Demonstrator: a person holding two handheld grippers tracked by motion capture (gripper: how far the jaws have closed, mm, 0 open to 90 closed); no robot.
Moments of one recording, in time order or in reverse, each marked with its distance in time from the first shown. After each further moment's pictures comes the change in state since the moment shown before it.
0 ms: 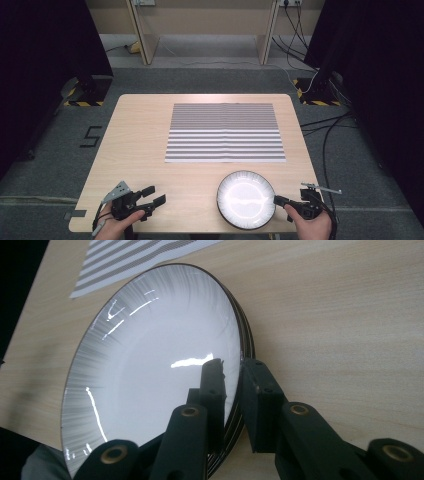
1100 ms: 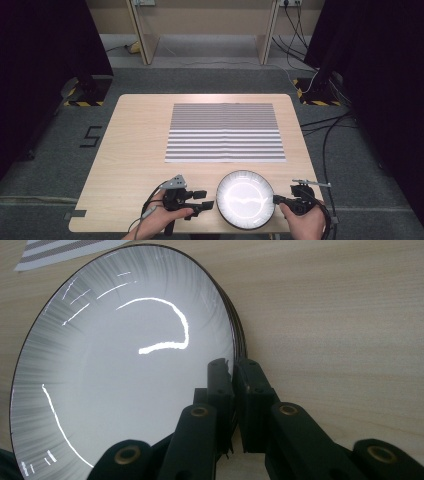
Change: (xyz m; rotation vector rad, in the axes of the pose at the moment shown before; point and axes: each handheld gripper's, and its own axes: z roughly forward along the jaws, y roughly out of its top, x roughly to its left) left arm -0.075 0.022 0.103 0.232 -0.260 0.074; right arm 0.018 0.009 0.008 0.067 -0.145 -0.059
